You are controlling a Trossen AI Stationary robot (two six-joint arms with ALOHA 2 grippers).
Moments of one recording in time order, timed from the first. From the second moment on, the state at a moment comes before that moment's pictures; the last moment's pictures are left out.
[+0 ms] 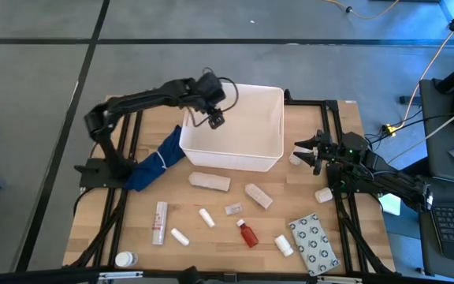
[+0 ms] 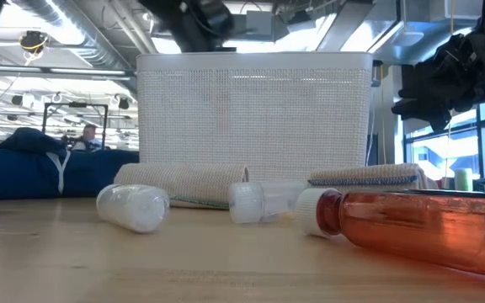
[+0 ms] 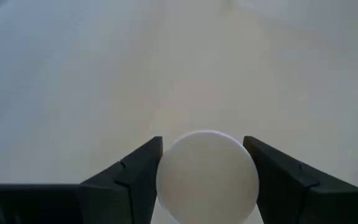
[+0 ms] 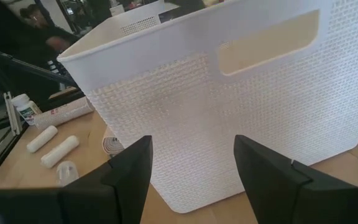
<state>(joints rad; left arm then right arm) 0.50 1.75 1.54 -0.76 -0.05 0.03 -0.47 0.00 0.11 -0.28 -0.25 0.25</state>
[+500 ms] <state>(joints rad) 0.51 2.02 1.59 -0.81 -0.16 0.02 -0.47 0.00 0.11 -0.28 -0.25 0.26</state>
